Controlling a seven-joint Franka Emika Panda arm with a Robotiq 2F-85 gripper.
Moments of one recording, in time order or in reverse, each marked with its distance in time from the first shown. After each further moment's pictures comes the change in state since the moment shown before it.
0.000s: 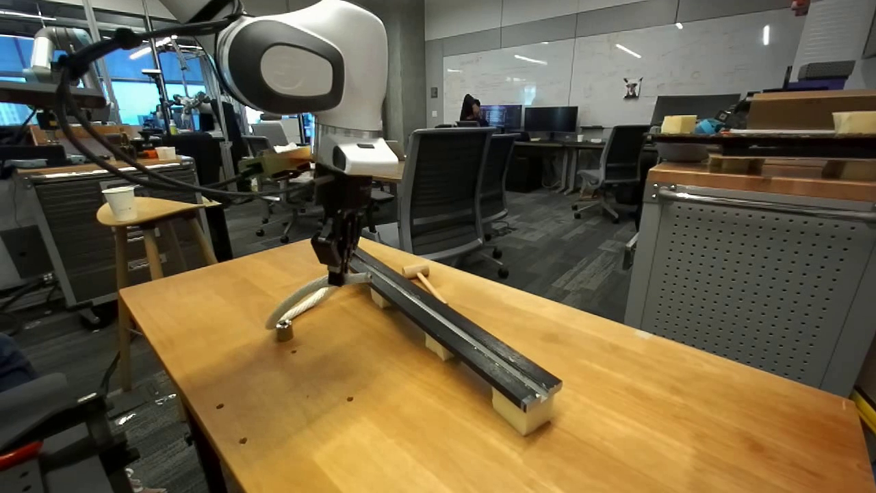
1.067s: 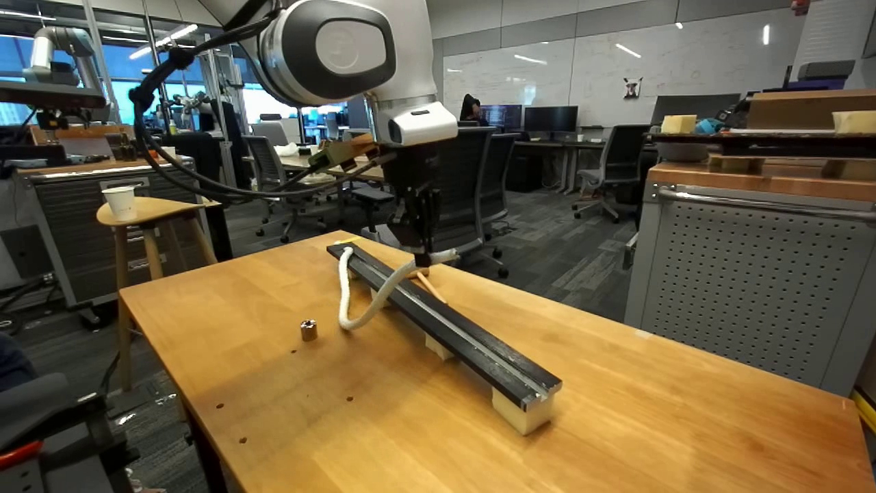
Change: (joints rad) arm -0.046 0.078 -0.069 0.132 -0.159 0.177 0.231
